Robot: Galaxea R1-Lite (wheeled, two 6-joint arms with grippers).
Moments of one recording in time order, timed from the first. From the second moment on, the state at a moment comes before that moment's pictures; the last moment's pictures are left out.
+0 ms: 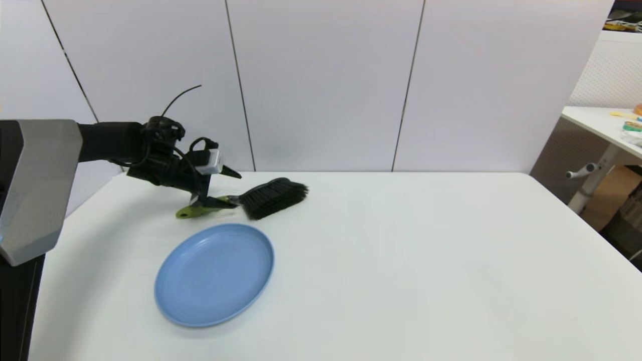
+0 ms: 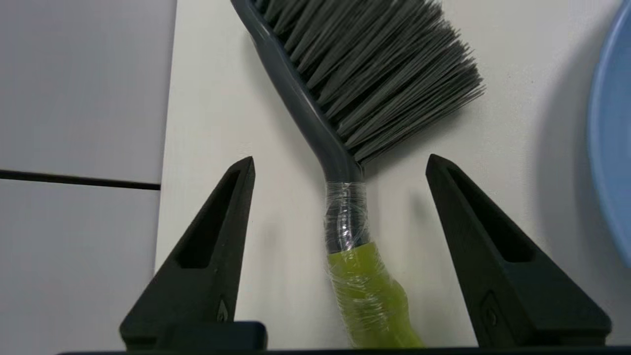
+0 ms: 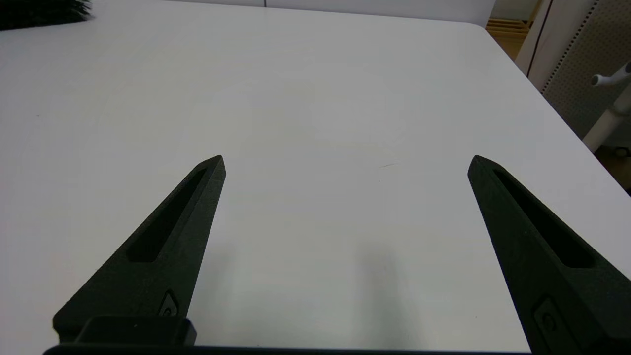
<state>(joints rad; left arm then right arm) 0.00 2.33 -1.98 0.64 -0.82 1.54 0.00 0.00 0.00 0.01 0.03 -0.06</state>
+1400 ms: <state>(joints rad) 0.02 0.69 -0.97 0.62 -0.34 0.43 0.00 0.00 0.00 0.01 0.03 -0.06</state>
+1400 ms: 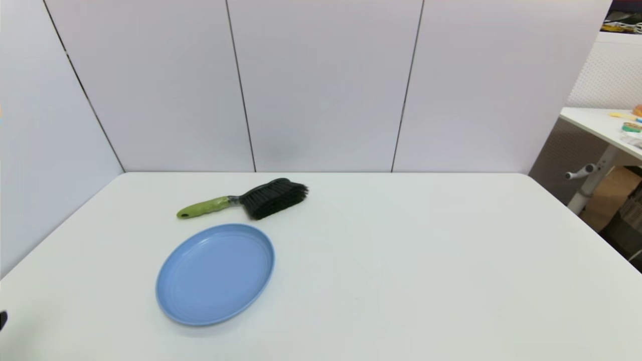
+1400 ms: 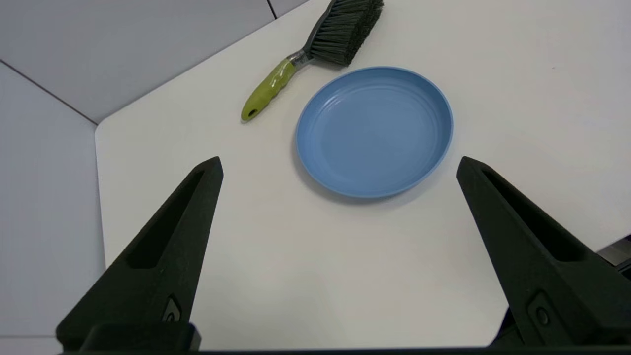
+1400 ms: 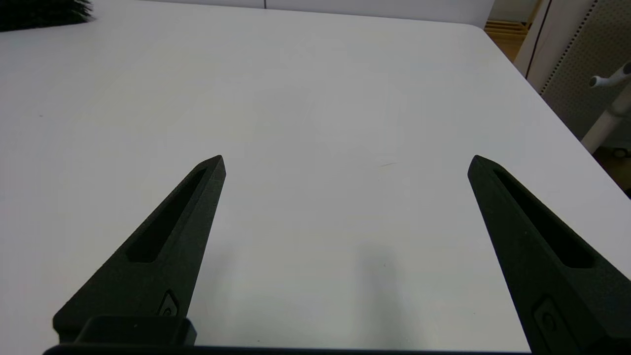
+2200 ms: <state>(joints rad) -0.01 0.10 -0.25 0.23 -0.21 0.23 0.00 0.00 0.00 0.01 0.03 -0.06</state>
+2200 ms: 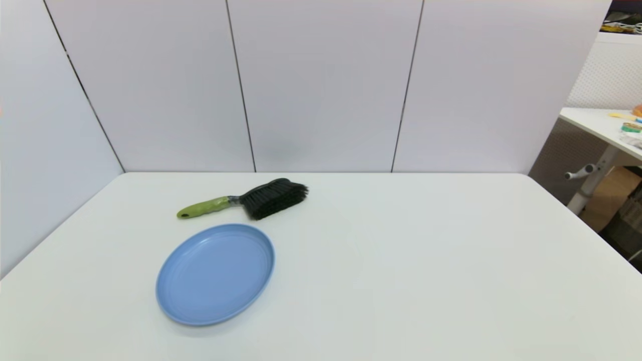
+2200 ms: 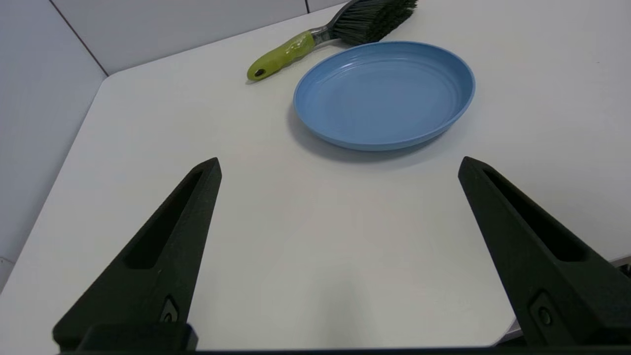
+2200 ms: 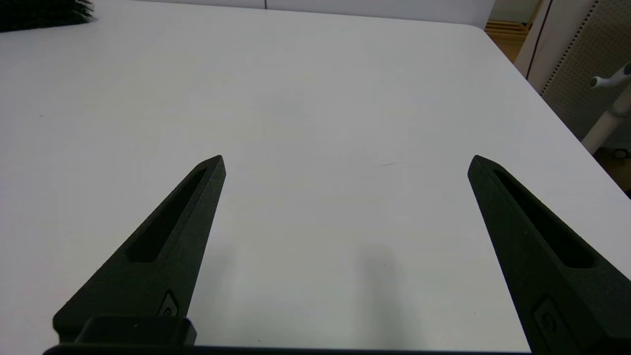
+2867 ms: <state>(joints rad) -0.01 0.00 -0.01 0.01 -0.04 0.12 0.00 0.00 0.00 0.01 0.03 -0.06</state>
